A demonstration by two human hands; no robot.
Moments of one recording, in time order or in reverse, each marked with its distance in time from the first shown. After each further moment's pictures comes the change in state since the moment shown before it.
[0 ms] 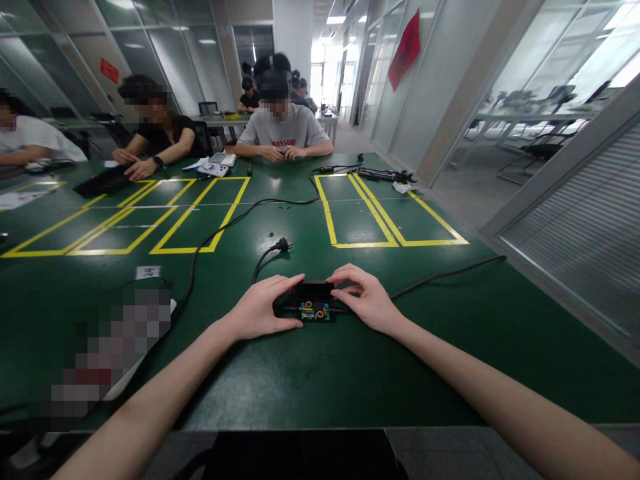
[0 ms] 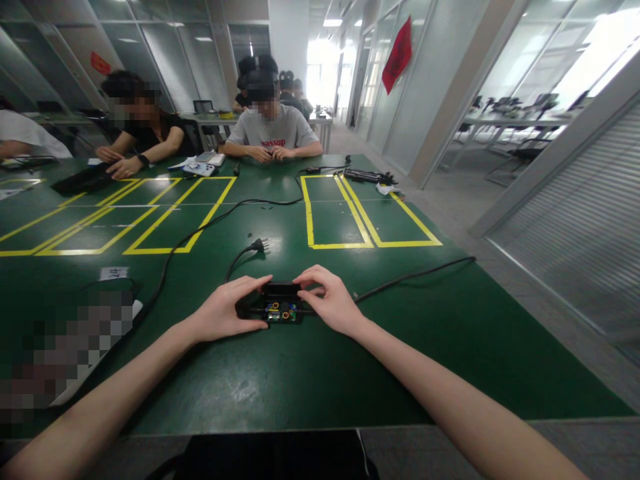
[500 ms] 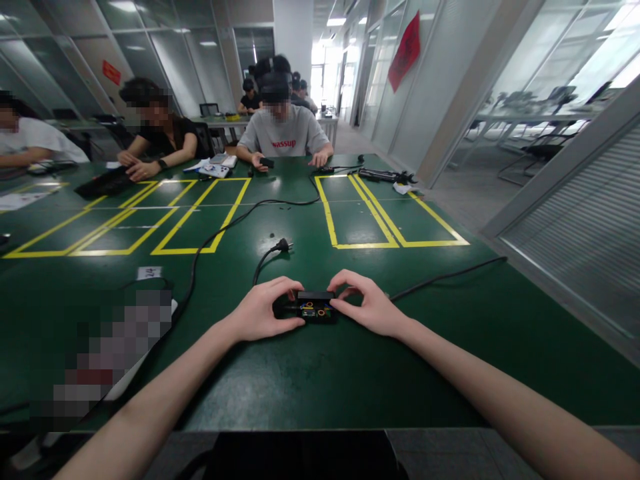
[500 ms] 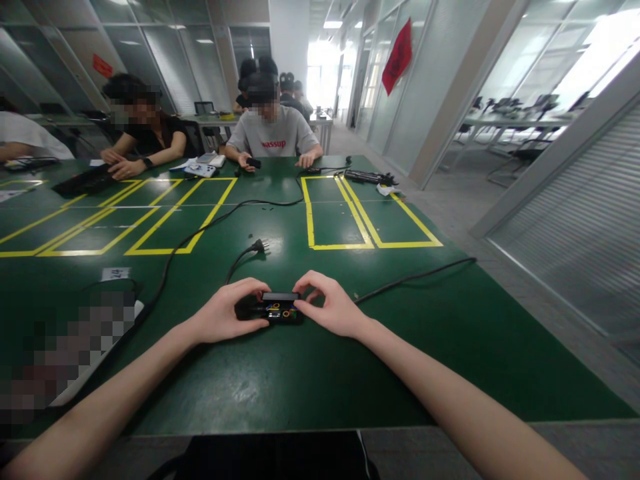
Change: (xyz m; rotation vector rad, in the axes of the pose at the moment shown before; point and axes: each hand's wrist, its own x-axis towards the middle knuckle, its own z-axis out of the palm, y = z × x) left_hand 0.005 0.017 -0.007 -0.099 0.004 -0.033; right_hand -0.001 -0.016 -0.005 -0.128 -0.177 -0.093
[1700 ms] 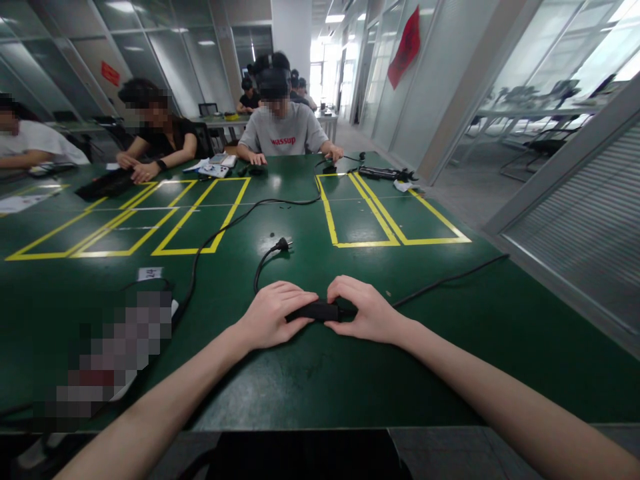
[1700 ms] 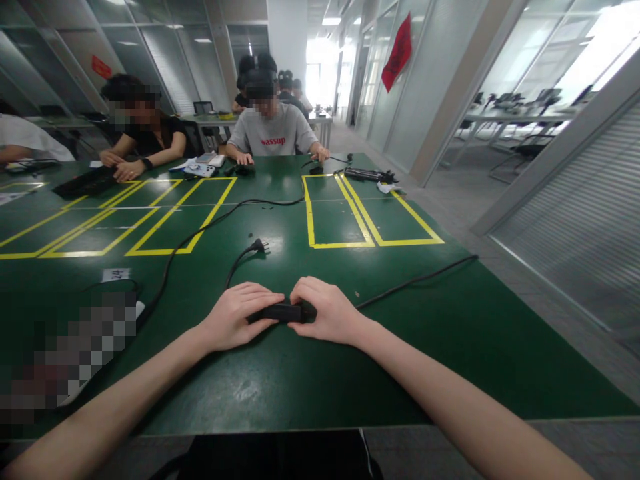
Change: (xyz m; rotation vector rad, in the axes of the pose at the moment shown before) left_hand 0.001 0.000 0.019 0.249 0.075 0.261; right_hand -0.004 0.002 0.005 -0.407 -0.054 -0.318
